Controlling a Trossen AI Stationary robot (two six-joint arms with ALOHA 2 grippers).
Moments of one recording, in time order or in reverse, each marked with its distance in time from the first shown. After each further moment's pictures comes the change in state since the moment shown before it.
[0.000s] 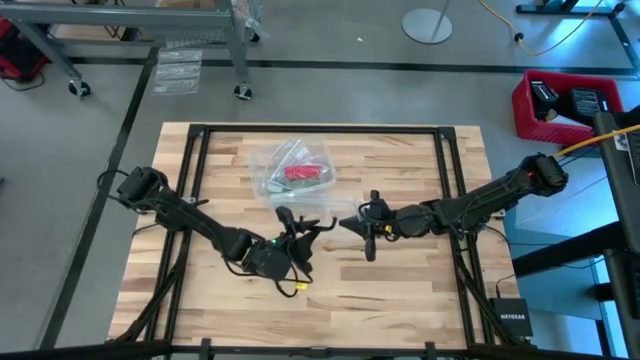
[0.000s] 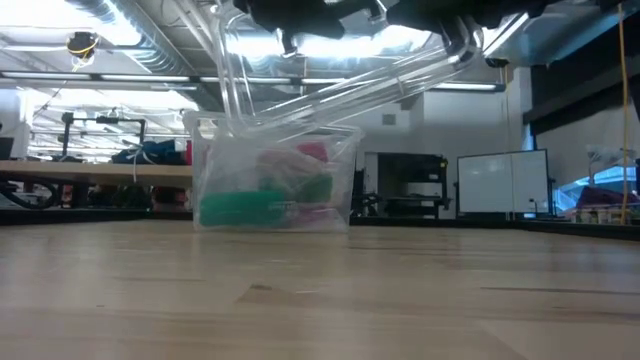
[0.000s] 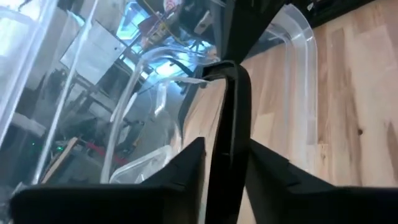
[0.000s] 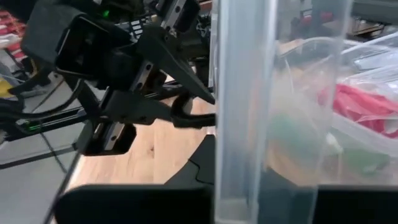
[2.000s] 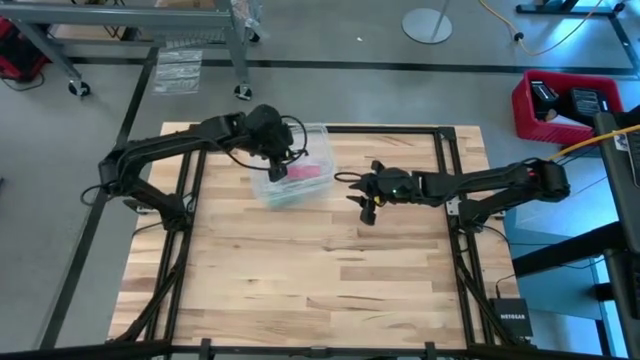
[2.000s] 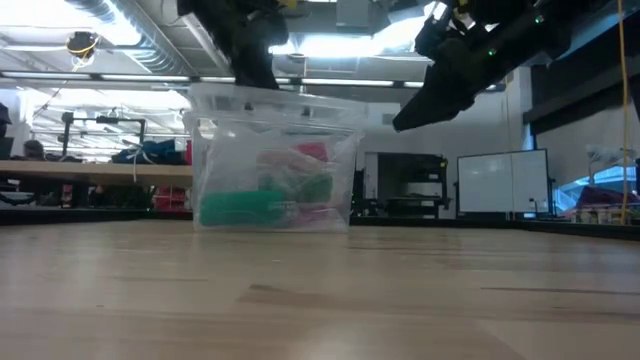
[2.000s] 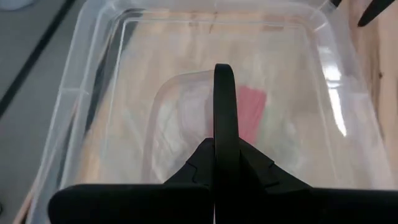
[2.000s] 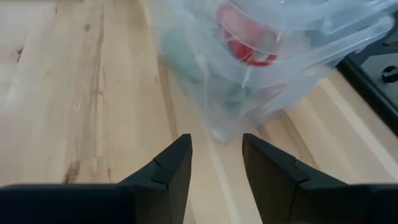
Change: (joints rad) left arm 0.917 -0.248 0.164 -0.778 1.176 -0.118; right arm -0.399 -0.012 -0.001 -0.351 -0.235 -0.294
